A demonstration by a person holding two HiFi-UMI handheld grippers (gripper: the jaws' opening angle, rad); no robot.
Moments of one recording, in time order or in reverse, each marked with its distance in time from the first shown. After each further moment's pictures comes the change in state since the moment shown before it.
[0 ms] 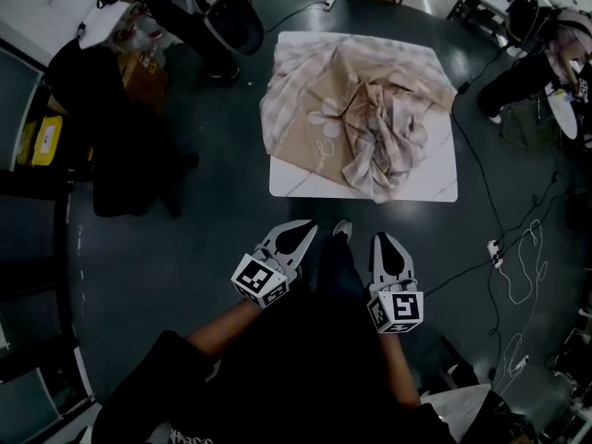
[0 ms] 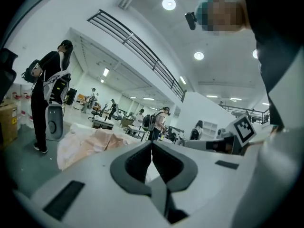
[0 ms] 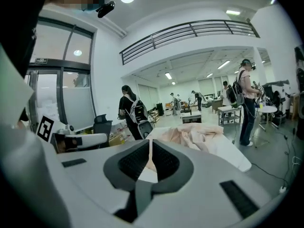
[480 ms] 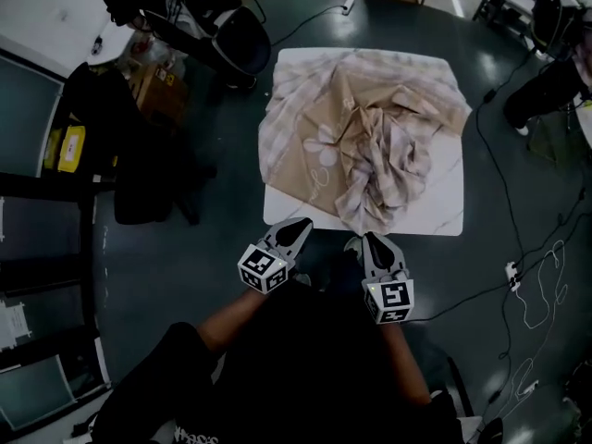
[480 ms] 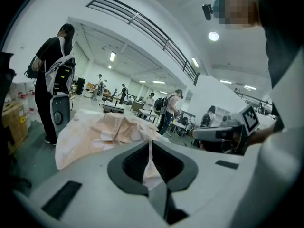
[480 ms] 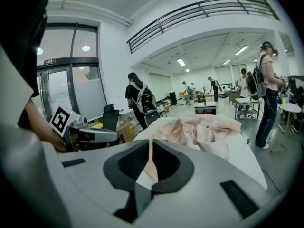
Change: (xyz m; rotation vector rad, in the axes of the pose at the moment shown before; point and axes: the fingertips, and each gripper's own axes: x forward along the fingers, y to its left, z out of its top) left arm 0.111 0.076 -0.052 -0.016 0.218 0.133; right arm 0.100 -0.083 -0.022 -0.053 0.156 0.198
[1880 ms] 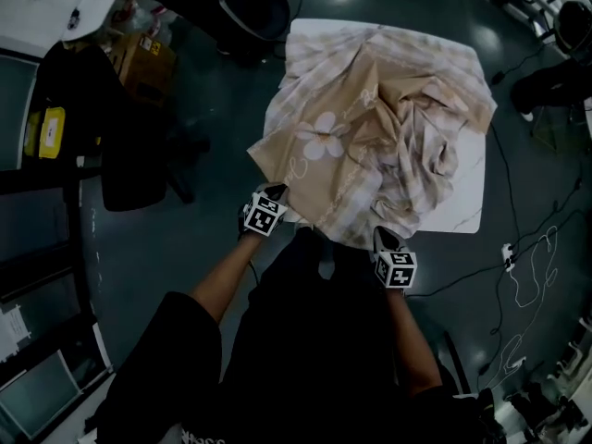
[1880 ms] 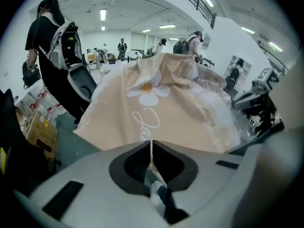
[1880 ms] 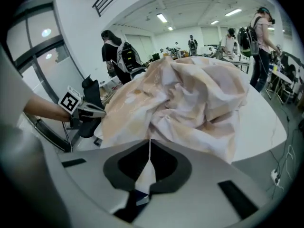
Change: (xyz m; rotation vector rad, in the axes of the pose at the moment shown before) left arm 0.007 0.250 -0.147 0.140 0.628 0.211; right arm 0.105 -0.025 -0.167 0.226 0.458 -0.116
